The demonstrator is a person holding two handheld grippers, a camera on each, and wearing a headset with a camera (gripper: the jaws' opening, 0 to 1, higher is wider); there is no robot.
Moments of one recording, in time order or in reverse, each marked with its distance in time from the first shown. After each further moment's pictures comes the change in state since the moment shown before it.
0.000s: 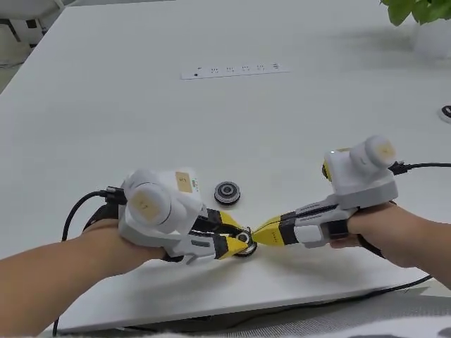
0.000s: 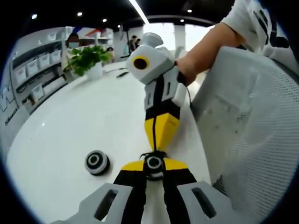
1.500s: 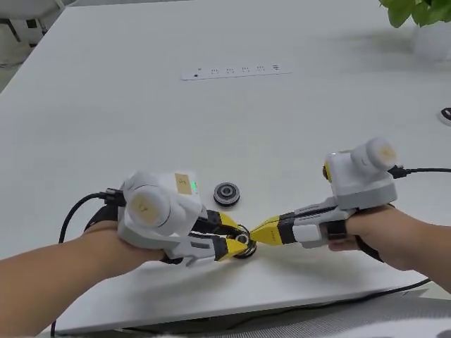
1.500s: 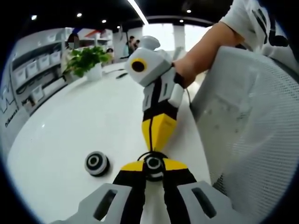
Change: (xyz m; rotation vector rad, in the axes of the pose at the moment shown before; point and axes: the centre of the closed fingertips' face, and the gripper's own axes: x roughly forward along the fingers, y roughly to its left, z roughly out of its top) left arm 0.000 -0.001 0.001 0.012 -0.006 -0.003; right arm -0.001 -0.002 0.002 0.032 -0.035 0.005
